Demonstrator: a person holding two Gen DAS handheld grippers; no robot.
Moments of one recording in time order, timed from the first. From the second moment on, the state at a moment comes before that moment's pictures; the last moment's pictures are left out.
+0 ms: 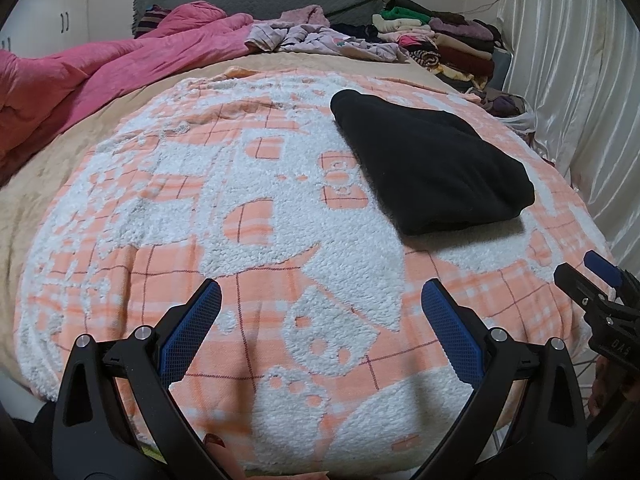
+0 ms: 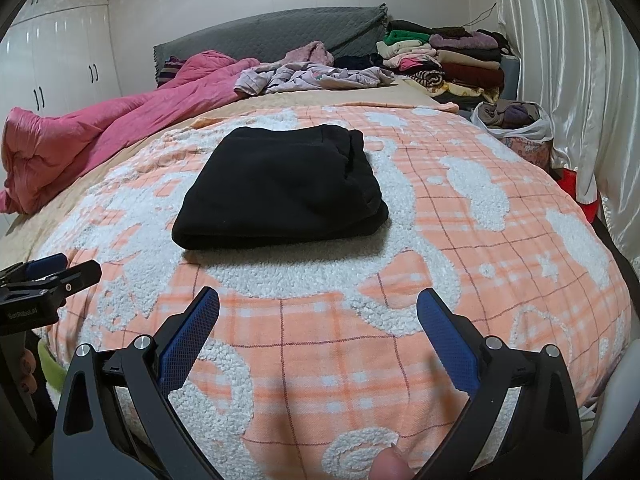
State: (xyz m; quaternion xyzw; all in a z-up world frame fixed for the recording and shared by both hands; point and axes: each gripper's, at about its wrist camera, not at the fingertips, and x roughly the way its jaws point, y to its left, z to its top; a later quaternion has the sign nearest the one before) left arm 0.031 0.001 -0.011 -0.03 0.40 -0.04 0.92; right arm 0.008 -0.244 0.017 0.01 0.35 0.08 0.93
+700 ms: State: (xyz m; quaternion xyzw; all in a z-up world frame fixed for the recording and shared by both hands) left arm 0.034 0.005 -0.014 -0.02 0.40 -0.02 0.92; right arm 0.009 -0.270 0.016 0.04 0.35 0.02 0.94
